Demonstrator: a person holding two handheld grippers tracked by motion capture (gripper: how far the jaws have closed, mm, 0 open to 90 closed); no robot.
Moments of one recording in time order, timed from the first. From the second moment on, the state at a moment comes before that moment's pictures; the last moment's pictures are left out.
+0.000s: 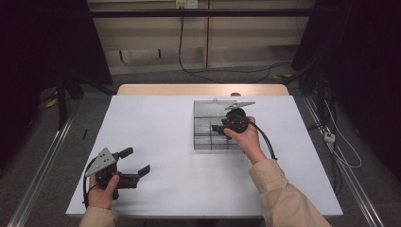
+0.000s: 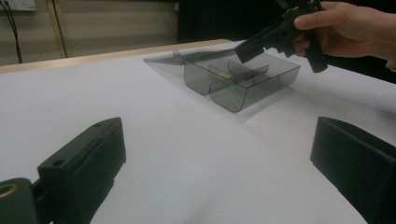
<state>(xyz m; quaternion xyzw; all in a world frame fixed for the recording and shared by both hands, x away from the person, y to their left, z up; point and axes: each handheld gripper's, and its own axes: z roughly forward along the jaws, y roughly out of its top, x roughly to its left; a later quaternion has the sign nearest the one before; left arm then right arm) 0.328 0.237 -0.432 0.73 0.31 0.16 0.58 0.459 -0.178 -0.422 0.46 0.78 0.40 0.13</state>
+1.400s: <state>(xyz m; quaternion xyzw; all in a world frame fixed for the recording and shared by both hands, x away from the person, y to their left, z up) 0.326 0.237 -0.432 0.74 0.31 0.17 0.58 0.353 -0.231 -0.418 0.42 0.78 0.44 0.16</state>
